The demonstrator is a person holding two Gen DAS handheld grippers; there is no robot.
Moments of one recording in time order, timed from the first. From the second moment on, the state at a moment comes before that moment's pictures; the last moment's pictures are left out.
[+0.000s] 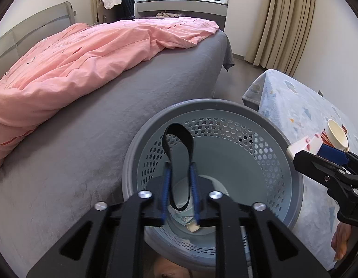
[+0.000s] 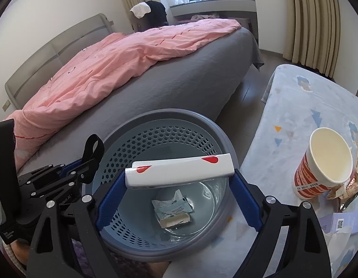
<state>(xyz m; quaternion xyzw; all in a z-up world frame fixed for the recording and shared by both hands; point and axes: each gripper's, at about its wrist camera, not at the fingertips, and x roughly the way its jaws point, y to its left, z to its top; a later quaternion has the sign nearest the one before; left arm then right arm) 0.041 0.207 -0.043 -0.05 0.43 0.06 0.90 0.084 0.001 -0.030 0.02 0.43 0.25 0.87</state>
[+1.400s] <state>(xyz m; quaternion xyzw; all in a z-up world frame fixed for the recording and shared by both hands) 0.034 0.202 -0.031 -0.06 0.41 0.06 0.91 0.068 -0.019 -0.013 0.04 0.41 0.23 0.88</state>
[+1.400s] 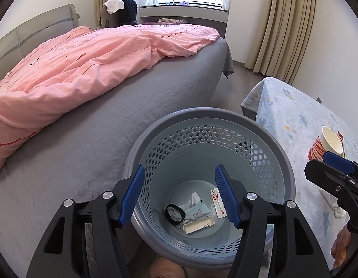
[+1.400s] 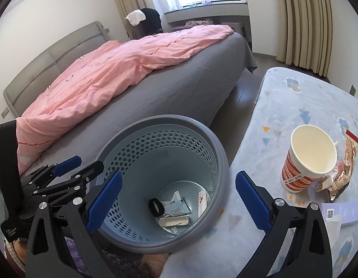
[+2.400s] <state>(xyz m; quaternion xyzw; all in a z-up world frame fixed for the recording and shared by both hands) 0.026 0.125 -0.010 -0.03 0.39 0.00 0.92 -0.003 -0.157 -0.016 0.08 0.41 0.10 0.90</state>
